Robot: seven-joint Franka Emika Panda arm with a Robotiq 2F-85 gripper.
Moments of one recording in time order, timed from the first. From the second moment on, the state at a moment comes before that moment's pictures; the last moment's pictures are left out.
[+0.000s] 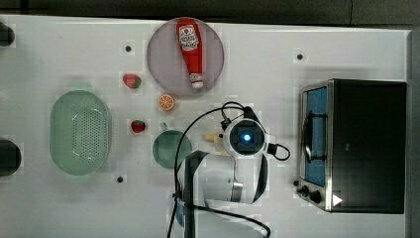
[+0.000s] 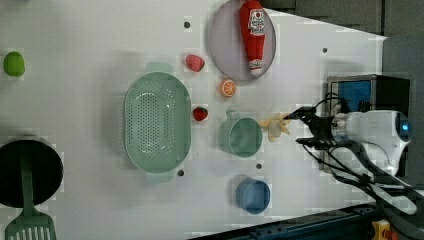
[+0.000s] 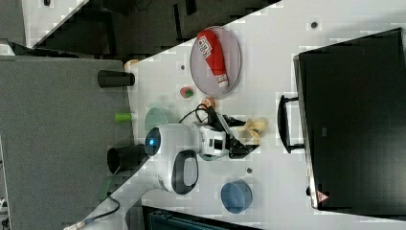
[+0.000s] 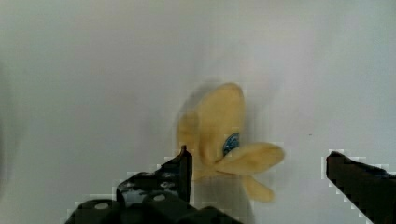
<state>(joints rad) -0.03 0.27 -0.10 -2.45 -0.03 1.10 0.14</state>
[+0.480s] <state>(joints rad) 0.00 0.41 -0.08 -2.47 -0.02 1.29 0.14</state>
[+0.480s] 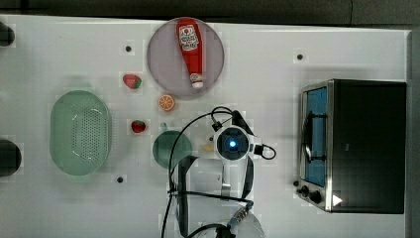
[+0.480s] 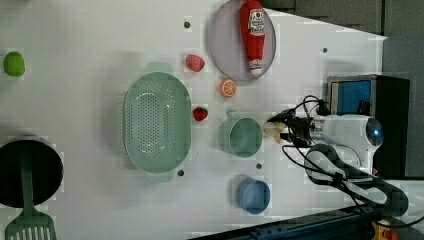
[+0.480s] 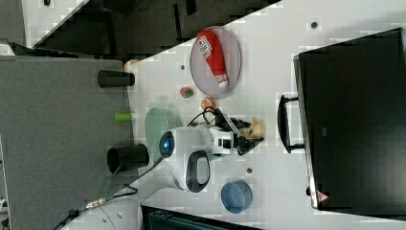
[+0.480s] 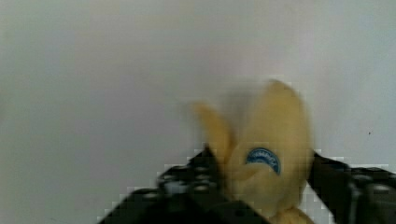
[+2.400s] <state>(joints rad) -0.01 -0.11 -0.28 -1.84 -0.05 0.24 -0.06</state>
